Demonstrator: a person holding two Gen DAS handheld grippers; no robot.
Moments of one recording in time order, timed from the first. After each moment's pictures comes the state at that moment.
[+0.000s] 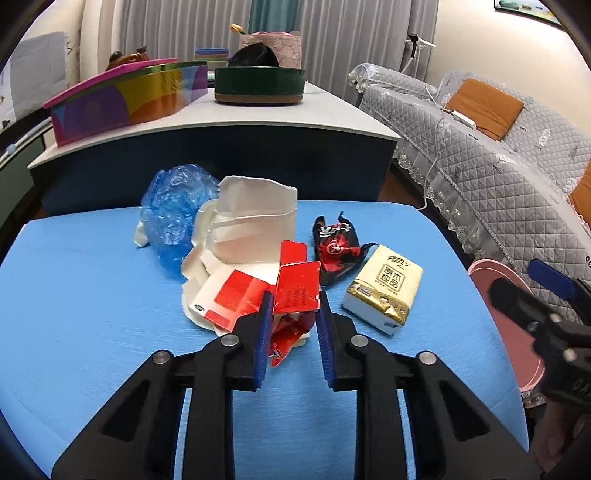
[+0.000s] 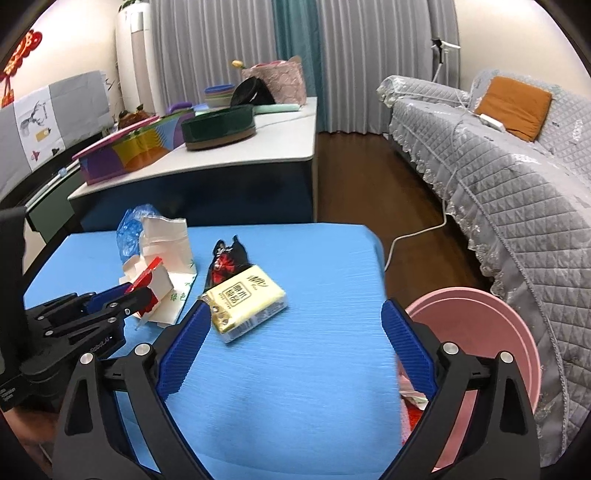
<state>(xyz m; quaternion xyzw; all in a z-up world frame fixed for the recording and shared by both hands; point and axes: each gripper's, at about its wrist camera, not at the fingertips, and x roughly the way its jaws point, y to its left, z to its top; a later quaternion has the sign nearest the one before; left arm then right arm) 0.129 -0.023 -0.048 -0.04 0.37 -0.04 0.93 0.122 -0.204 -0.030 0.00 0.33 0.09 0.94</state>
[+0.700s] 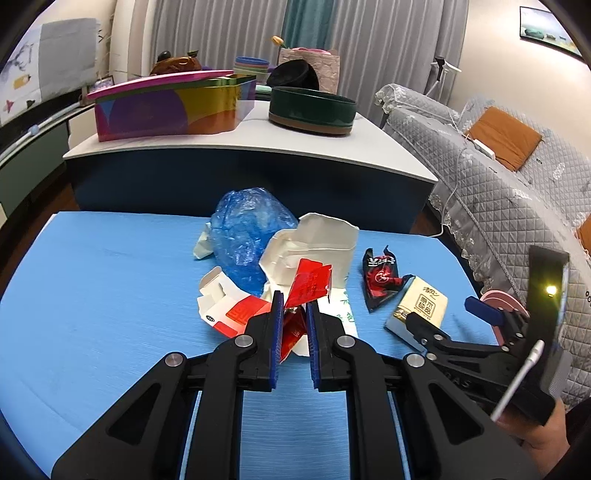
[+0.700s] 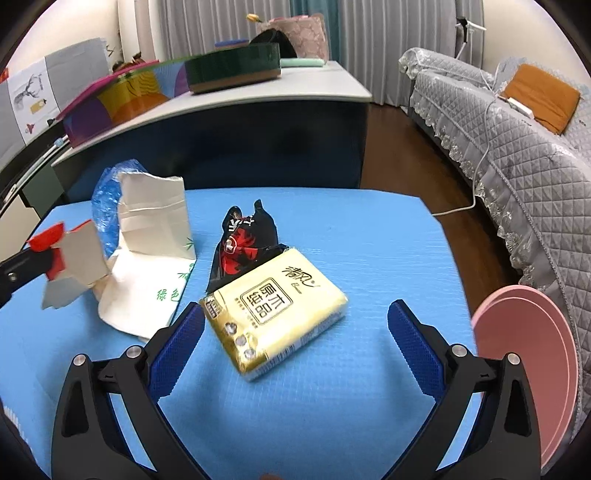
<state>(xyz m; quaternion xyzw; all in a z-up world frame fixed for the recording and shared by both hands) 0.120 0.031 -0.022 -0.08 0.36 0.00 0.93 0.186 -0.154 -0.082 -0.02 0.39 0.10 0.91</state>
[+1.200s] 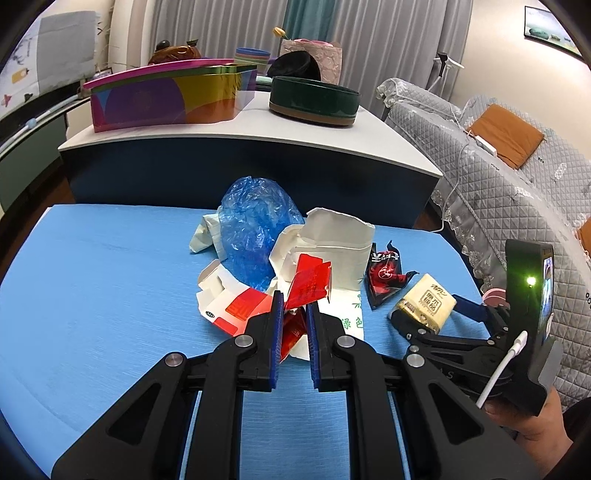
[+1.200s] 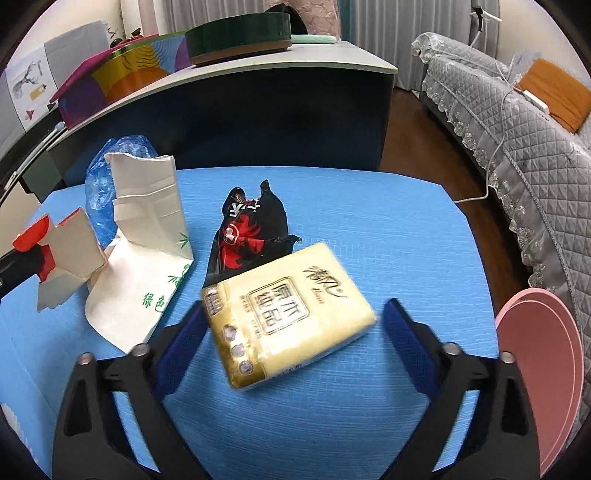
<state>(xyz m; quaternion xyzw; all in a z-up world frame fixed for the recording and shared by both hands) 0.128 0.031 -0.029 -0.08 0.37 0.00 0.92 0.202 -0.147 -0.093 -0.03 0.42 0.11 0.90</state>
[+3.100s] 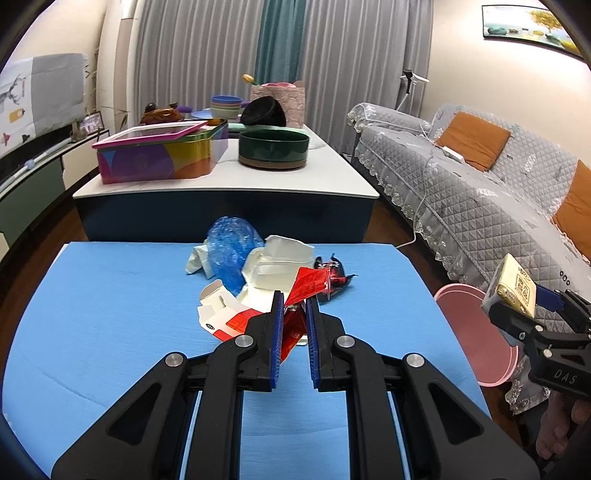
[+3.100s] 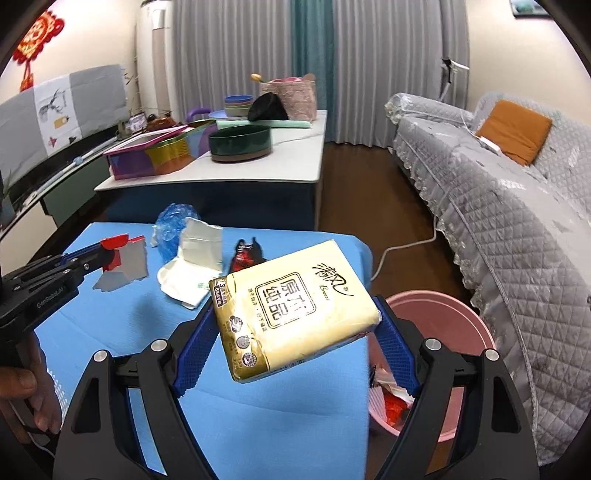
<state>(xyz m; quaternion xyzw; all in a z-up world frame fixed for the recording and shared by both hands) 0.056 -0.005 0.025 -0.04 0.31 -0.03 0.95 0.049 -0.234 0.026 -0.02 0.31 0.09 0.94</state>
